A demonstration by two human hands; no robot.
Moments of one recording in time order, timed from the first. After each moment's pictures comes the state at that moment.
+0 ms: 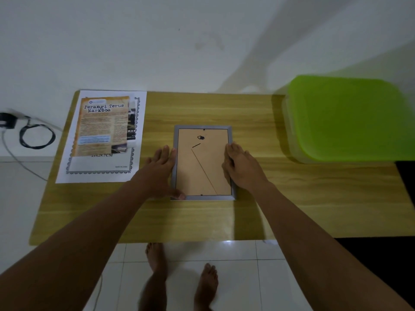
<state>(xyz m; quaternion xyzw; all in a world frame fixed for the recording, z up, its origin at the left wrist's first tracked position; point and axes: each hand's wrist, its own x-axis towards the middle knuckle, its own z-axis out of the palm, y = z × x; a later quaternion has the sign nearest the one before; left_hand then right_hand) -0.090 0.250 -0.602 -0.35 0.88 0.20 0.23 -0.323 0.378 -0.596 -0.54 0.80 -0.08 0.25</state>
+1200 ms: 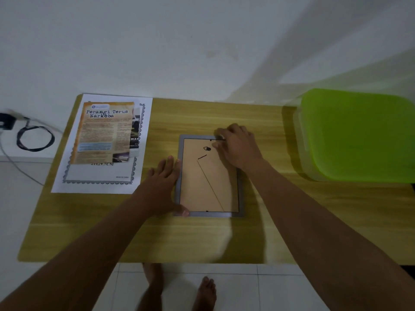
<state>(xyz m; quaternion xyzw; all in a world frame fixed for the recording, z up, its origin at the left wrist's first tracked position) -0.086 0.249 -0.610 -0.35 0.89 0.21 0.20 -0.347 0.285 -0.599 -0.61 0.78 -0.08 0.12</state>
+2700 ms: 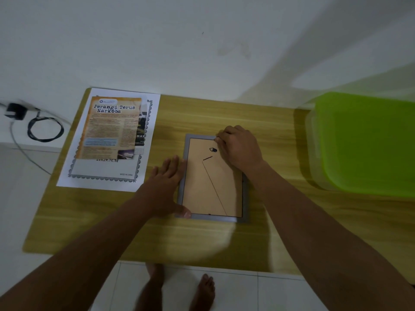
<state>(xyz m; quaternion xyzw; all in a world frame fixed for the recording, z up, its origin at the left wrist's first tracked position) -0.085 0.249 -0.610 -0.36 0.88 0.23 0.20 -0.346 0.264 -0.627 -0.67 0.72 -0.15 0.00</state>
